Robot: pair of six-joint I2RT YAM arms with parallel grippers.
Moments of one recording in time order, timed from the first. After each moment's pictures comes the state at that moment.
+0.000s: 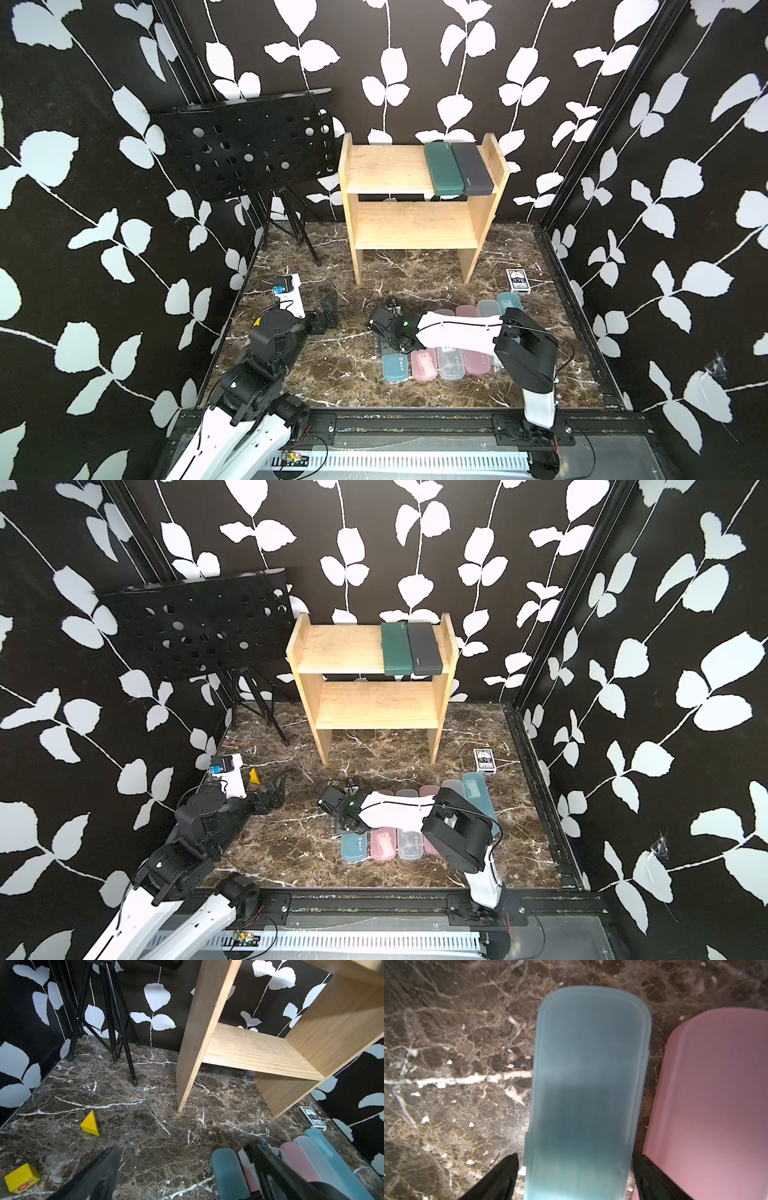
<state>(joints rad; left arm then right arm) -0.54 0.48 0.74 -0.55 -0.30 -0.38 1.12 1.95 1.34 -0.63 0.18 0.88</state>
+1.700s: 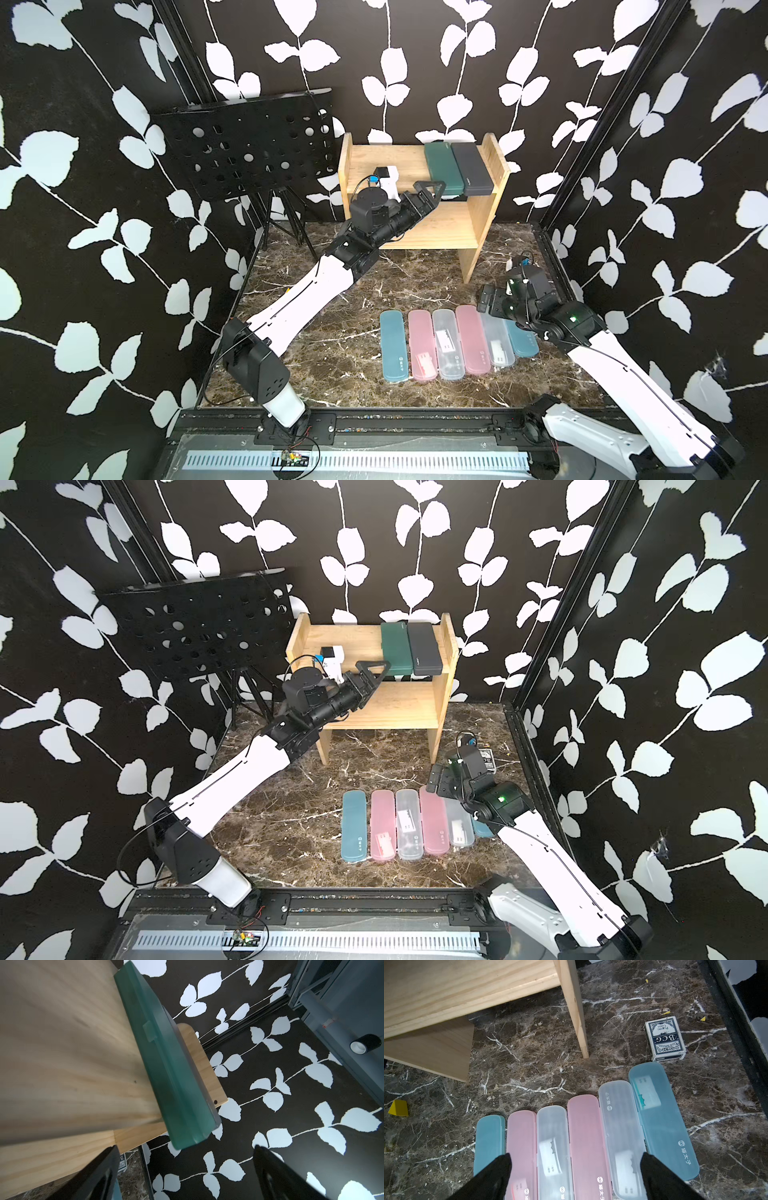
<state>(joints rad) -0.69 1.63 1.67 0.04 0.18 -1.05 0.50 0.98 1.05 -0.89 0.19 0.56</state>
